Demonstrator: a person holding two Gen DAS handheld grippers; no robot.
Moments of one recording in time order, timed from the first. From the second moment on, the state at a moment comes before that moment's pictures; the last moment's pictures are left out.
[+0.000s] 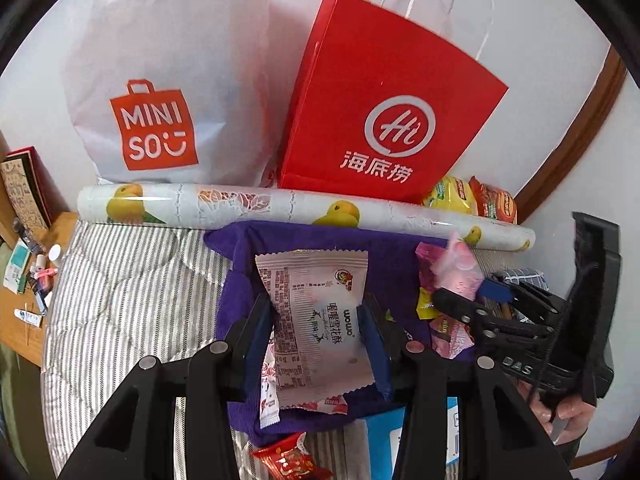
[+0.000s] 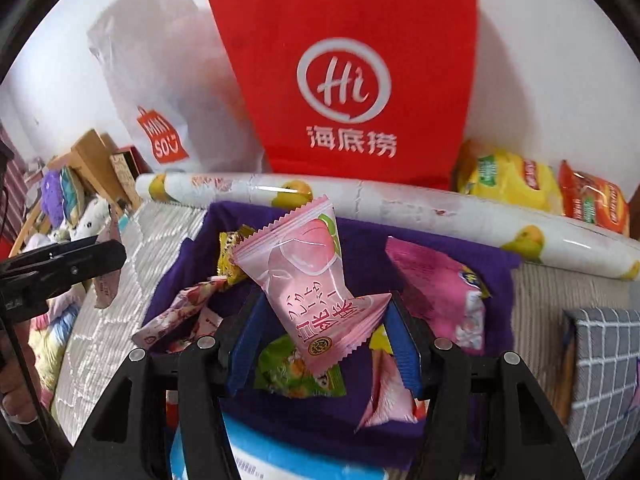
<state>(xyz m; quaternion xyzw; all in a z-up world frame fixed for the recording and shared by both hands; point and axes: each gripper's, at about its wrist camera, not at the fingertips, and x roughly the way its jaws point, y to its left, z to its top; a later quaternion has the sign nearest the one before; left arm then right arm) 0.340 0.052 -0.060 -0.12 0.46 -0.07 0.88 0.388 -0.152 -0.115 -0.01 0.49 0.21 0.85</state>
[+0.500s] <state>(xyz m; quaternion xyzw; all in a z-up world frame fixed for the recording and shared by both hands) 0.364 0.057 -0.081 -0.12 0.48 -0.08 0.87 0.418 -0.122 -0.172 -0.04 0.55 0.21 0.80</state>
